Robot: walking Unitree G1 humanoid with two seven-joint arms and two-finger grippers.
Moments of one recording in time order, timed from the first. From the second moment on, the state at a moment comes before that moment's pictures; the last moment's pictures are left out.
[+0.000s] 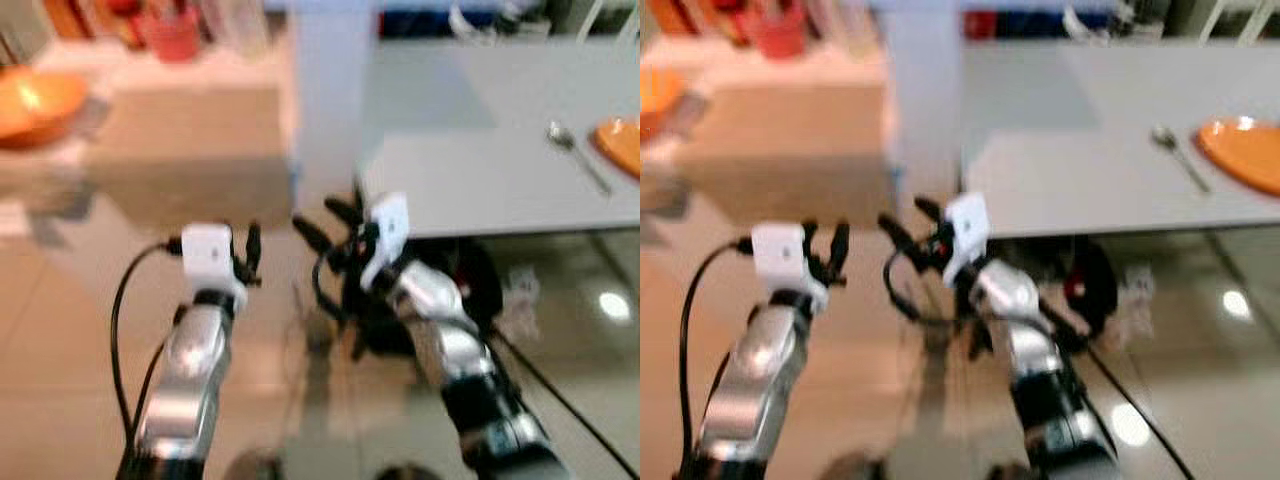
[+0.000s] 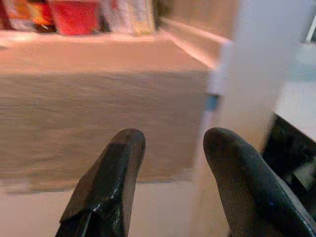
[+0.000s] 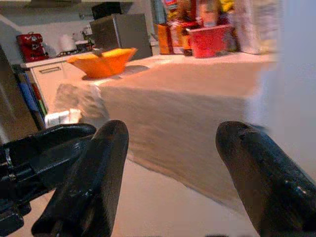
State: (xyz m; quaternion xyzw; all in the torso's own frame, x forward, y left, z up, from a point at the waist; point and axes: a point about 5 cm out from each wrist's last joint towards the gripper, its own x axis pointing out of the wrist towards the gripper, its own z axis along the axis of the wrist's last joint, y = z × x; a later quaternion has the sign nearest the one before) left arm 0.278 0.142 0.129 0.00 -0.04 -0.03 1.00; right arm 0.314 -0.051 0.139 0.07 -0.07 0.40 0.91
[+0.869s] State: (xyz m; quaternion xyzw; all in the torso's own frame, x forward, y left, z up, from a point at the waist) left arm 0.278 0.144 0.148 0.00 -0.07 -0.06 1.00; right arm 0.328 -0.056 0.170 0.13 -0.11 0.35 0.92
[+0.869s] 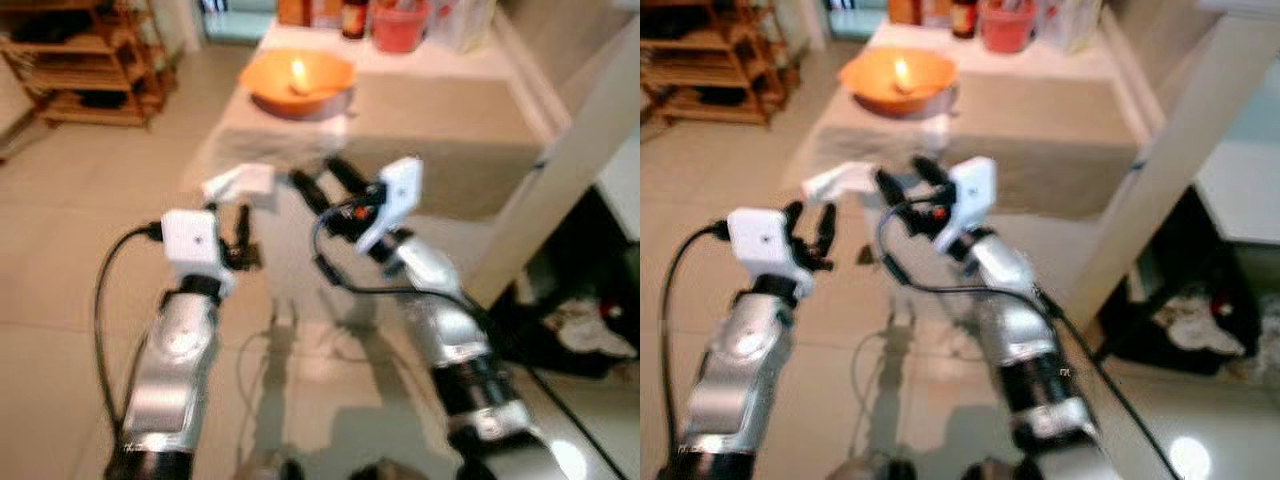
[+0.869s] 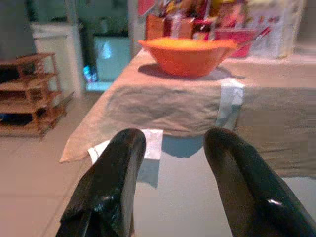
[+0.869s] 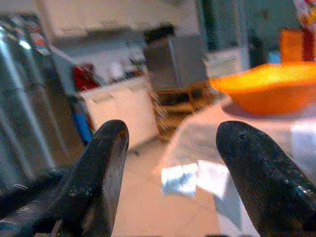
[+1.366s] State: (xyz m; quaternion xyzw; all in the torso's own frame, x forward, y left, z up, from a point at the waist) left arm 0.274 0.150 0.178 0.00 -0.13 -0.06 0.99; right arm 0.334 -0.060 0.182 0.13 -0.11 0.33 0.93
